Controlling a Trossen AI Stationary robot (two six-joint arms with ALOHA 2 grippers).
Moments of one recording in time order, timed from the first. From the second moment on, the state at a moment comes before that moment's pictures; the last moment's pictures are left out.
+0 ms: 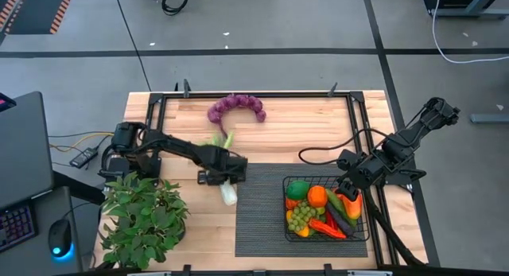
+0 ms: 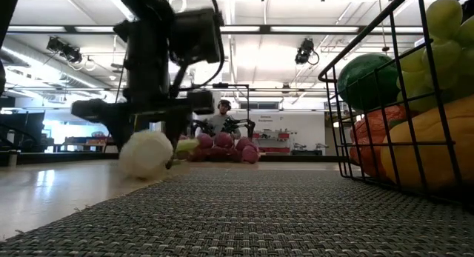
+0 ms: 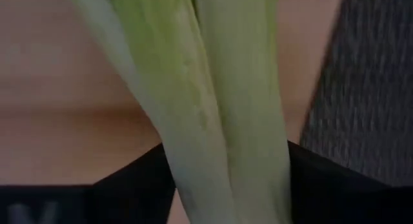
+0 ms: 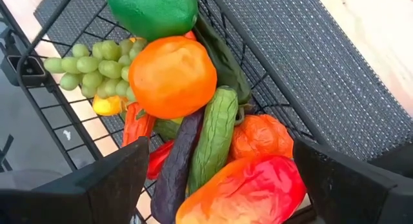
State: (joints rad) left arm -0.06 1.81 1.06 -0.65 0.10 -1.67; right arm 0.61 0.98 1.02 -1.22 0.11 1.29
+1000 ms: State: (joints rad) left arm -0.22 1.80 1.62 -0.55 -0.36 -1.42; right arm 0.61 0.98 1.02 -1.22 0.10 1.32
